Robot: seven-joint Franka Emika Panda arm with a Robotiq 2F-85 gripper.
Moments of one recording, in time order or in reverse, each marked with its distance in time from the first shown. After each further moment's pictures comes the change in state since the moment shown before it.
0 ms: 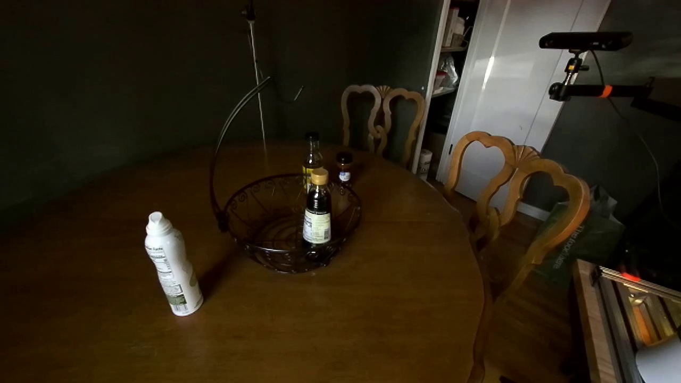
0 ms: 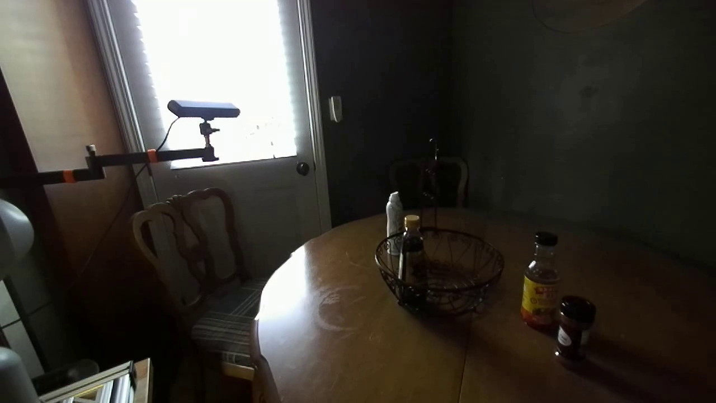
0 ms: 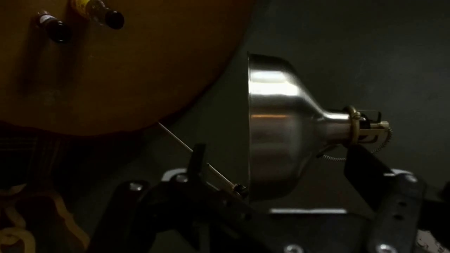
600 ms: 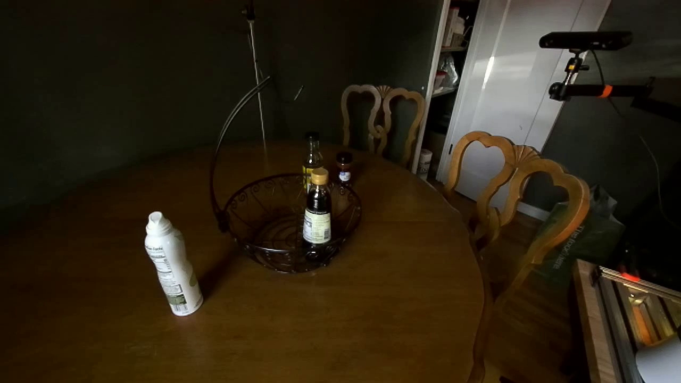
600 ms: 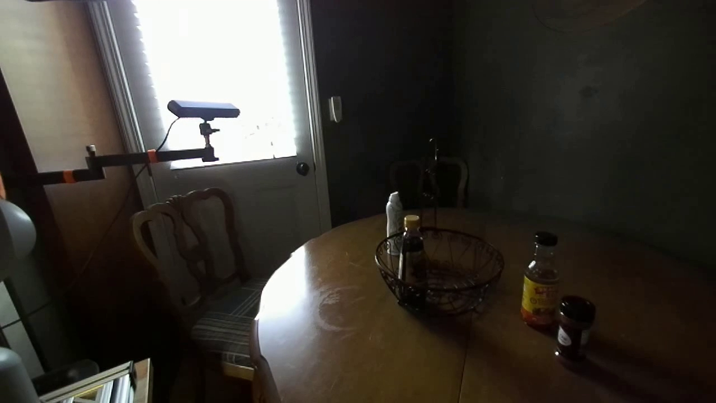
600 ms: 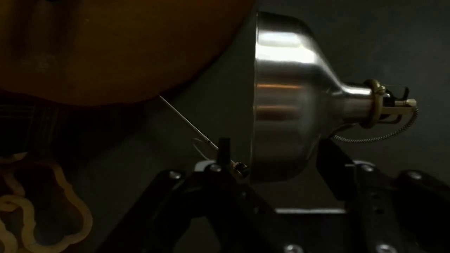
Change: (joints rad) arm -0.024 0.113 0.037 0.113 -0.064 0.071 0.004
